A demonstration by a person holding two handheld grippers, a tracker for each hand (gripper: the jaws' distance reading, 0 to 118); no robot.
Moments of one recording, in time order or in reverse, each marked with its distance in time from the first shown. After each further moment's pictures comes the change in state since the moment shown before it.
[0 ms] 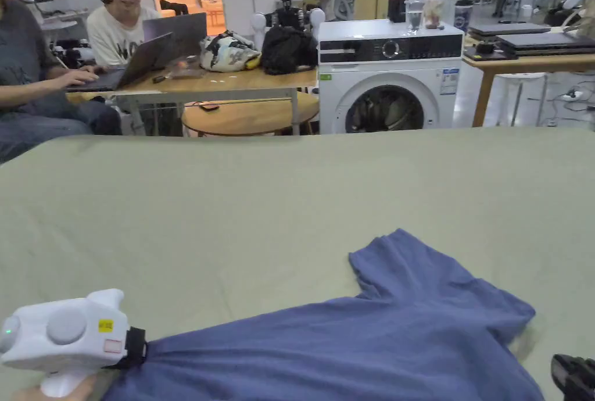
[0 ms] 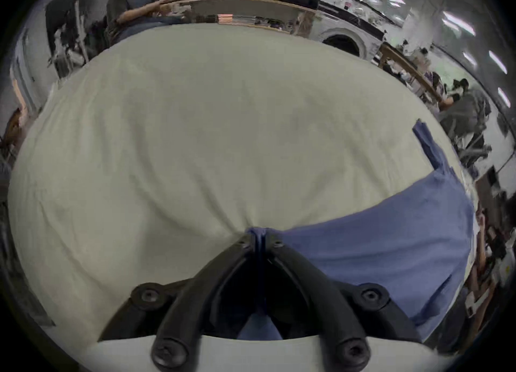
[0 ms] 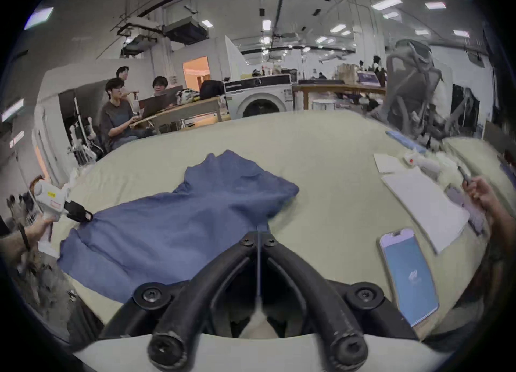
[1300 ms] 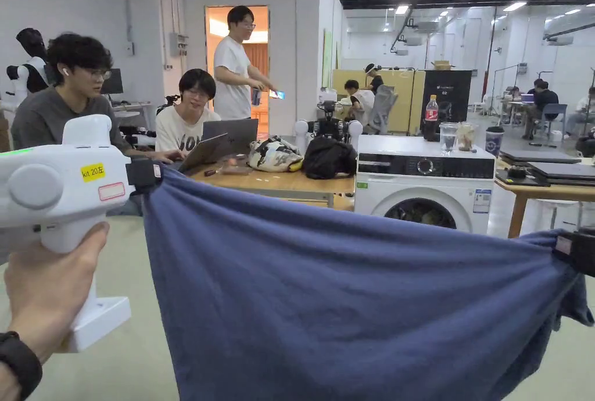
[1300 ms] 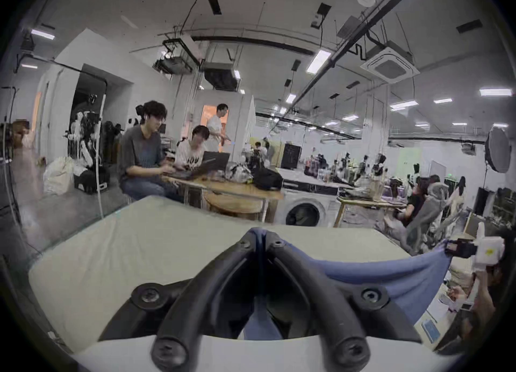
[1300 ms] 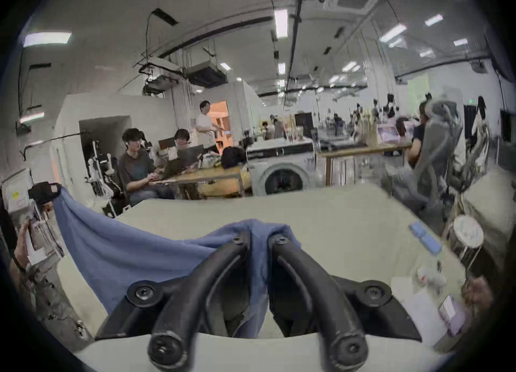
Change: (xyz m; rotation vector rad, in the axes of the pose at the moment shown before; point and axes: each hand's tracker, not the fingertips) left arm 0.013 0.152 0.296 0.875 -0.119 0.006; right arm -0.080 0.268 0.025 0.288 0.102 0.072
